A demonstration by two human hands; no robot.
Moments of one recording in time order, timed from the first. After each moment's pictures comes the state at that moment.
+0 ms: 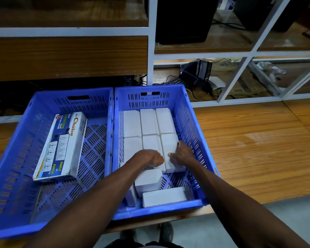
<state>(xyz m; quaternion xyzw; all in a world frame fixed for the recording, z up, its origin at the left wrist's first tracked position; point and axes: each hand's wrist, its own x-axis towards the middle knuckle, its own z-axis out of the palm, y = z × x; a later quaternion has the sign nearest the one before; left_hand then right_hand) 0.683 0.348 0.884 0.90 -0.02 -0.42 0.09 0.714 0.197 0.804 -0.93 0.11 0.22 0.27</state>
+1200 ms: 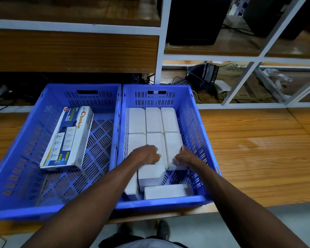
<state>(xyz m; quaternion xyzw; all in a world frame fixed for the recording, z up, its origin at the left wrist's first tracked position) 0.676 0.385 0.846 0.91 0.02 -0.36 0.20 0.701 0.203 0.822 -0.92 0.09 0.33 0.19</state>
